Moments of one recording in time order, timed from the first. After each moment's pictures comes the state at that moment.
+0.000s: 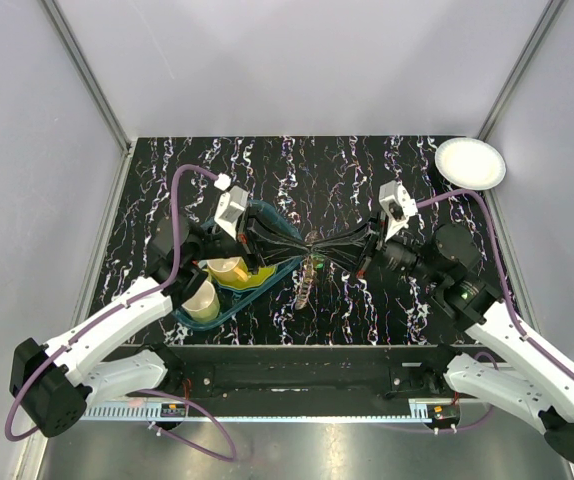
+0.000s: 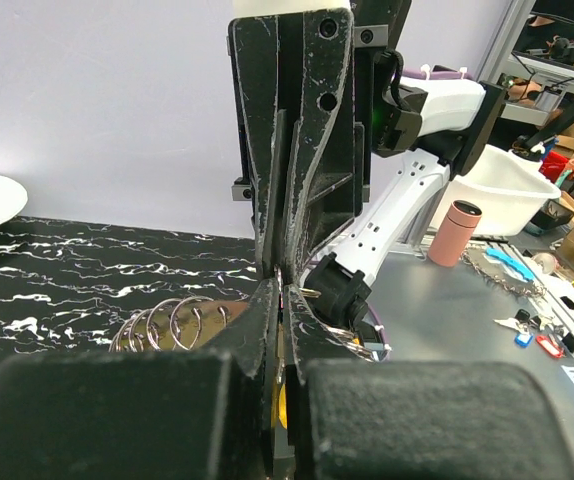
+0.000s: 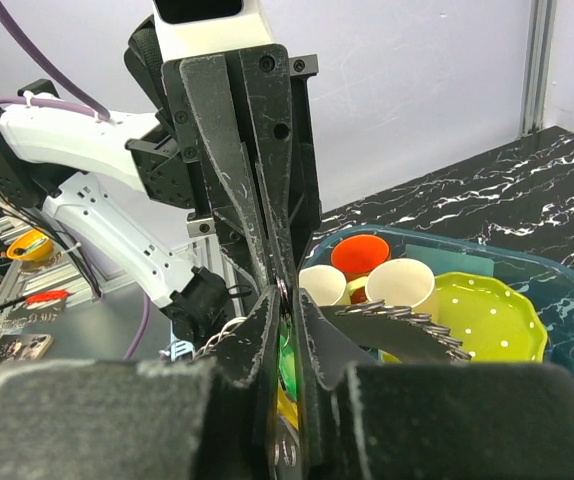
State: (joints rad) left arm -0.70 1.03 0.81 0.62 0.88 -0.50; right arm 0.75 0.81 0.86 0.17 -0.52 0.38
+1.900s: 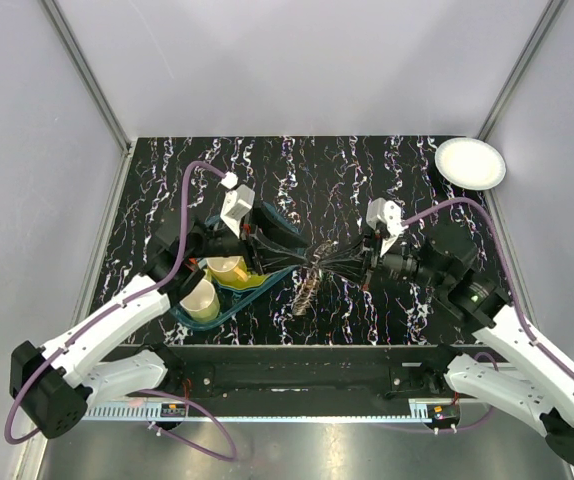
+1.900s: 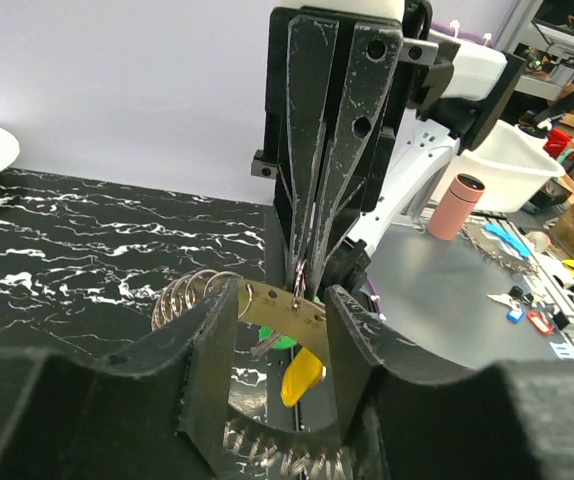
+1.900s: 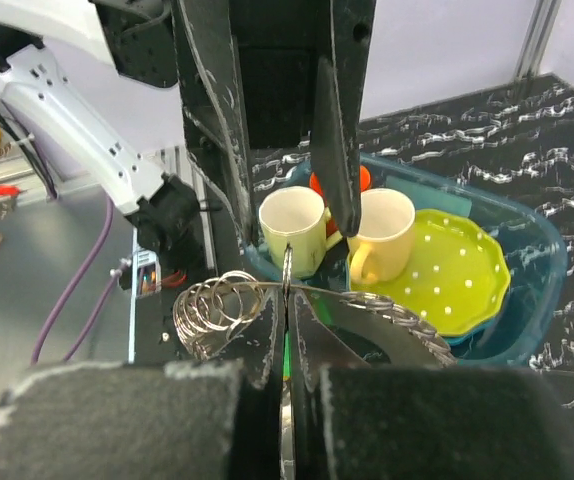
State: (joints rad) left arm -0.68 1.03 0.84 0.46 0.90 -0.44; right arm 0.75 0.79 0.87 -0.02 -0.59 0.14
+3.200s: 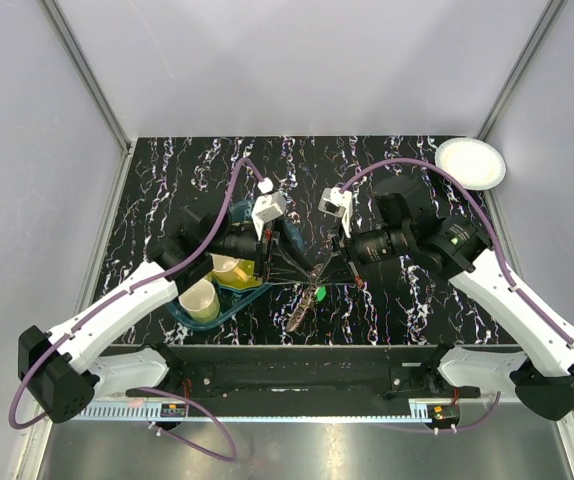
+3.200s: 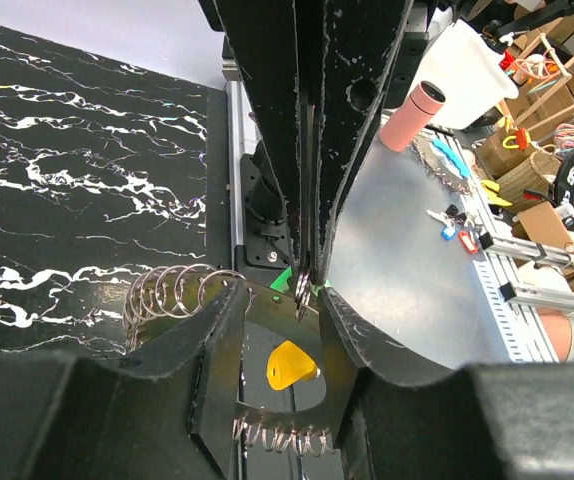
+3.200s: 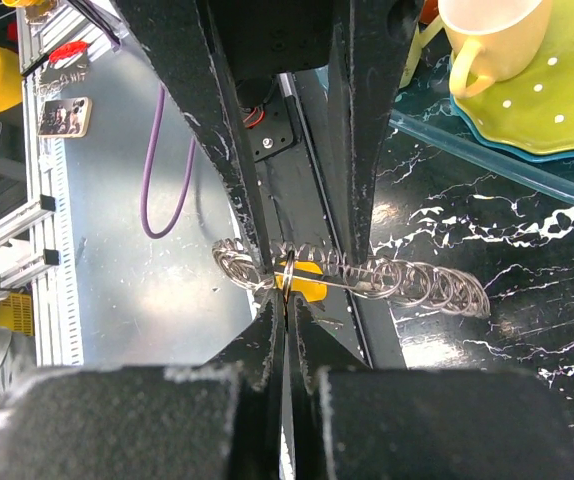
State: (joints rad) left arm -0.71 1.12 0.99 -0.01 1.02 -0.30; right arm 0.75 1.16 1.39 -0.87 -0.71 0.05
